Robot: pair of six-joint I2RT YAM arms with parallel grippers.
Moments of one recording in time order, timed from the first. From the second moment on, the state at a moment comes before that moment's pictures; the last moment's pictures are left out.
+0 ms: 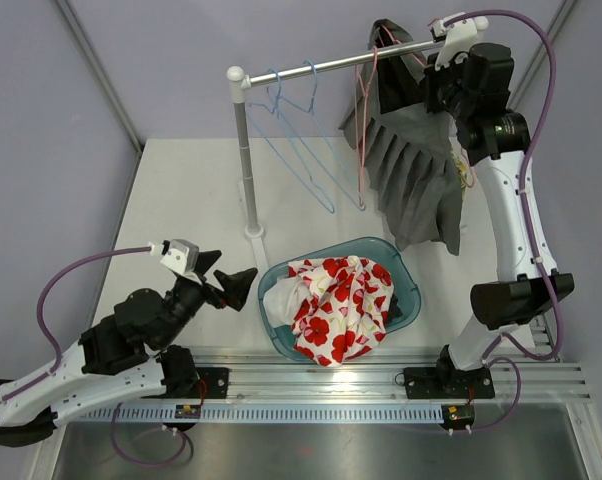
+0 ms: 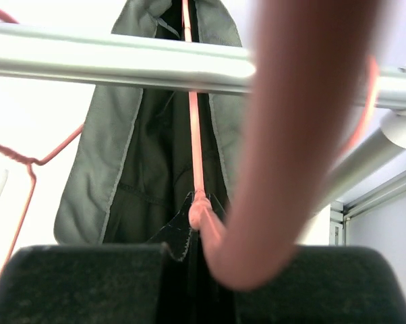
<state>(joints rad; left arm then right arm) -1.16 0.36 0.69 -0.37 -0.58 -0.25 0.17 1.72 2.14 -0.59 -0.07 -0.18</state>
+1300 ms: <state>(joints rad) -1.16 0.65 0.78 -0.16 -0.35 -0.17 0.17 1.07 1.54 -0.80 -0.14 -0.35</state>
